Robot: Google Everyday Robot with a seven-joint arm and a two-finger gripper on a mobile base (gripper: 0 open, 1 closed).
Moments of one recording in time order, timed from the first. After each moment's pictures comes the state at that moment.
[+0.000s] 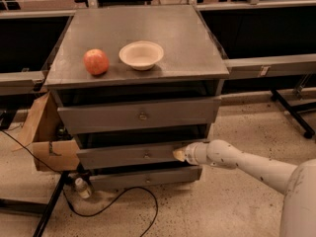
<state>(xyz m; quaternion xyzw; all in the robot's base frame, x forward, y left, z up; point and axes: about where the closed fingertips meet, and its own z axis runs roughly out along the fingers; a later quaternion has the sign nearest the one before) 0.680 -0.103 0.418 -0.27 0.87 0.20 0.36</state>
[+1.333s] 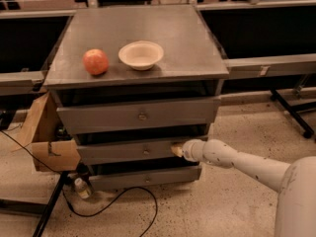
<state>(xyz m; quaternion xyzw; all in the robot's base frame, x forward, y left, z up) 0.705 -0.099 0.424 -0.25 0.86 0.19 0.39</state>
